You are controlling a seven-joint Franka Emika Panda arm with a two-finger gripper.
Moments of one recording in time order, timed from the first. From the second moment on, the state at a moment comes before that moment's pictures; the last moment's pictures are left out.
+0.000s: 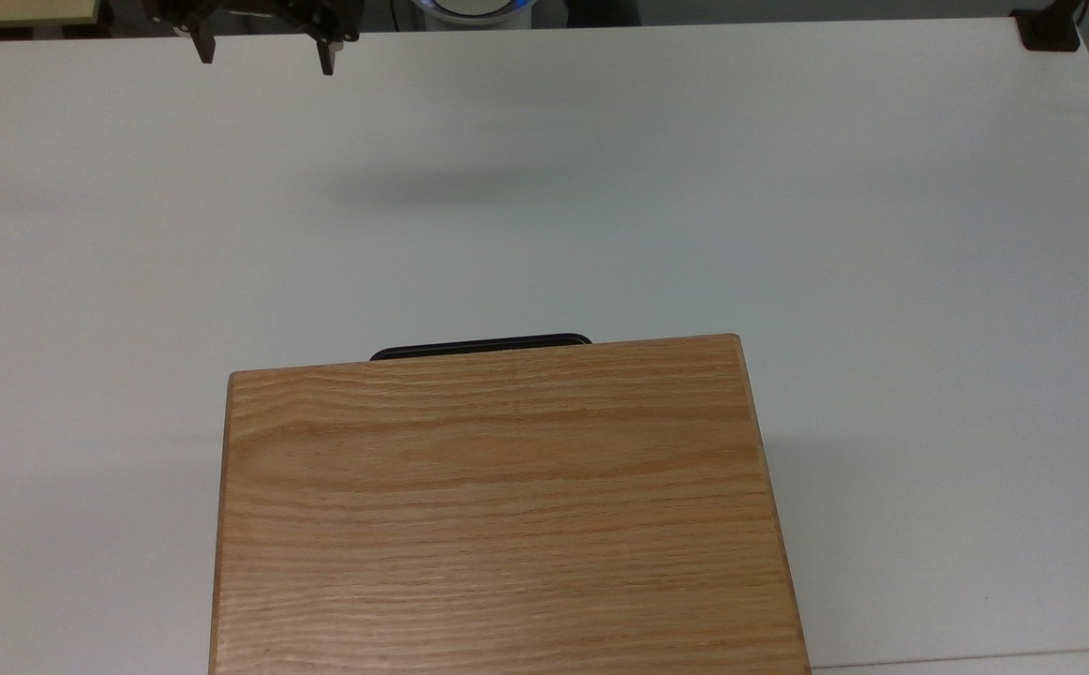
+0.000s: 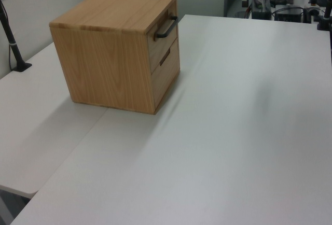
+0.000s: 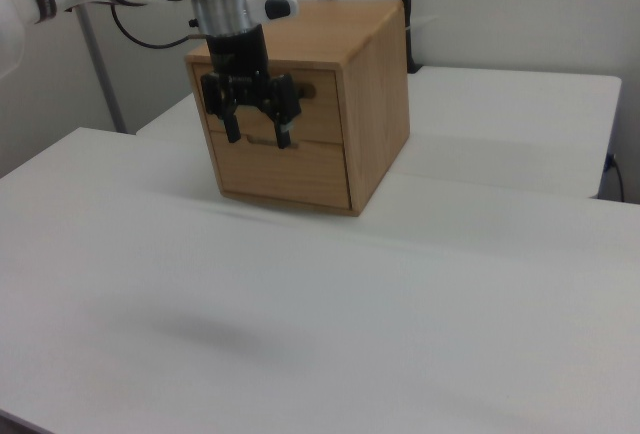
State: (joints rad) arm 0.01 0.16 -0.16 -1.39 -0.08 1.51 -0.13
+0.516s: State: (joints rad) arm 0.05 0.16 -0.15 -1.42 -0.08 1.51 -0.14
